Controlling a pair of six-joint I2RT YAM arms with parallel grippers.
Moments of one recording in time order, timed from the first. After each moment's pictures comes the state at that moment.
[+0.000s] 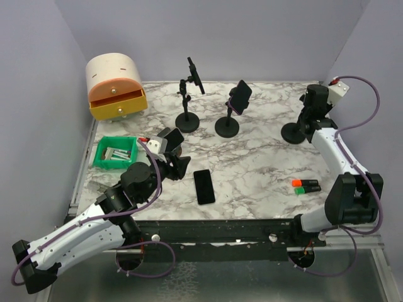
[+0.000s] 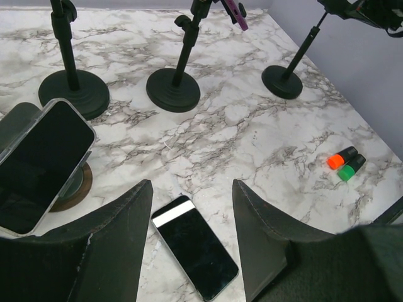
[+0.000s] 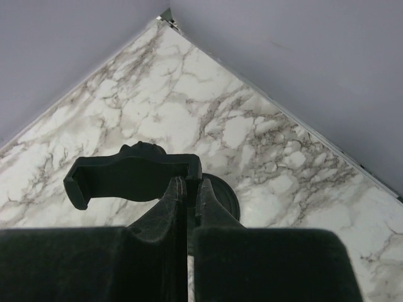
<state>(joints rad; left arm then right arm) -0.92 0.61 0.60 -0.10 -0.36 -0.36 0.01 1.42 1.11 -0.12 0.65 0.43</state>
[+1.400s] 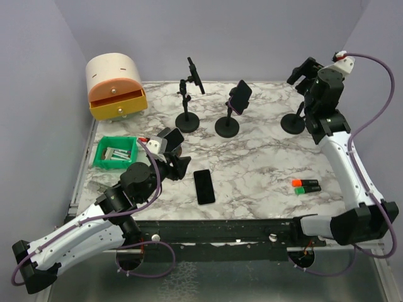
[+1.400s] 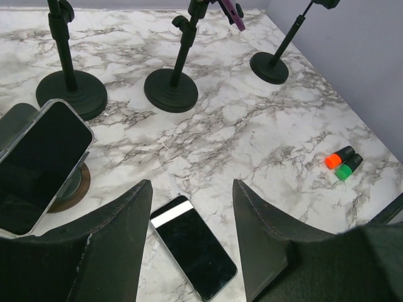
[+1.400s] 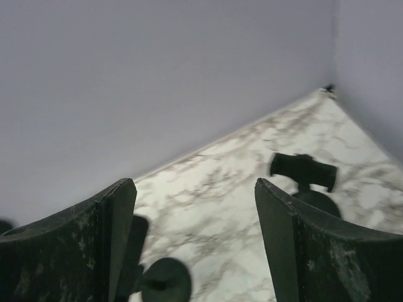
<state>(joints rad) -0.92 0.60 0.60 -0.10 -0.35 -0.36 0.11 1.34 1.36 -0.11 0.45 0.38</state>
